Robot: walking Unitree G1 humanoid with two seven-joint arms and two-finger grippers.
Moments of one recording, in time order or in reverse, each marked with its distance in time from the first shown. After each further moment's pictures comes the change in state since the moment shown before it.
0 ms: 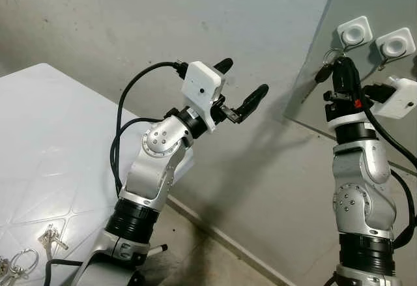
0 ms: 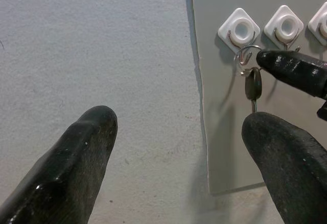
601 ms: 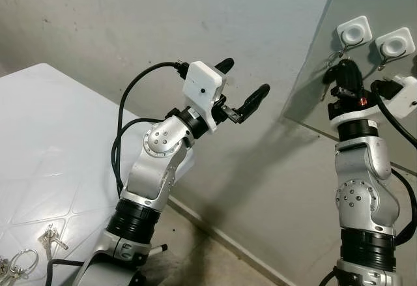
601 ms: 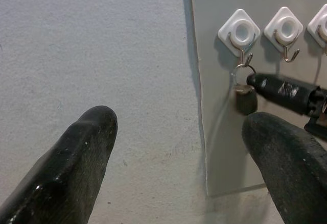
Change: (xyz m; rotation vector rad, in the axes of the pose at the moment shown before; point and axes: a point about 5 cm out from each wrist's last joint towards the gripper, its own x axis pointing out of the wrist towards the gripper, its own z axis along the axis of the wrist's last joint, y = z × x) left arm 0.001 -0.001 0.000 -0.005 -0.004 0.000; right arm 0.002 -0.007 -0.014 0.136 0.113 -0.081
